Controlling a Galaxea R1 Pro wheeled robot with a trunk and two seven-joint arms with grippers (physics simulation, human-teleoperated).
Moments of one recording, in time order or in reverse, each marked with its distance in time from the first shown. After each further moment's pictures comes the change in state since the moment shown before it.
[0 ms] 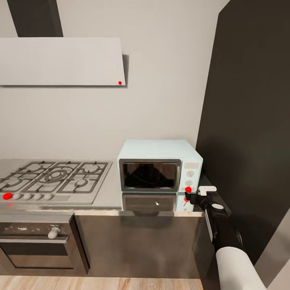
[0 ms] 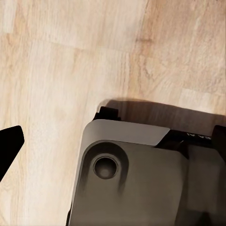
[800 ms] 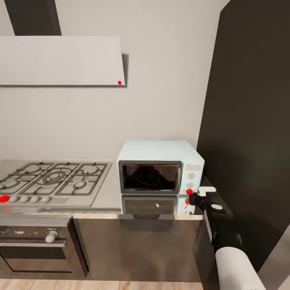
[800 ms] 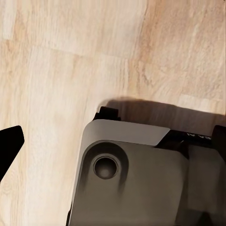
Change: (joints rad) left arm 0.000 0.000 0.000 0.000 0.000 0.000 0.000; right arm 0.000 0.004 0.000 0.011 -0.001 0.002 -0.004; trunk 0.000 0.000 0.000
